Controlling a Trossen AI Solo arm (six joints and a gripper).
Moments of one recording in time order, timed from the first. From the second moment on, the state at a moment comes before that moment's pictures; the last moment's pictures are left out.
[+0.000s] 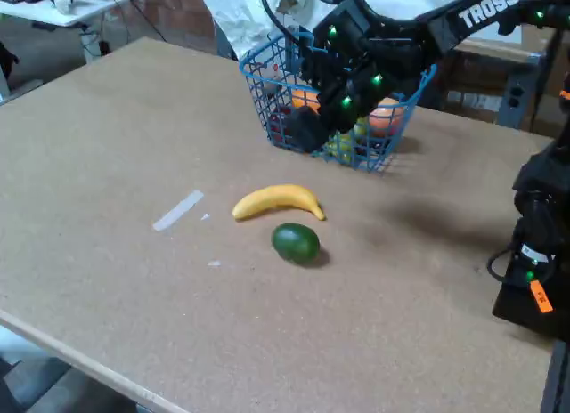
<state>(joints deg) -0.6 80.6 43.1 -7.5 0.0 6.2</state>
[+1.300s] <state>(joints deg) 8.1 65.3 43.1 -26.9 0.0 6.5</state>
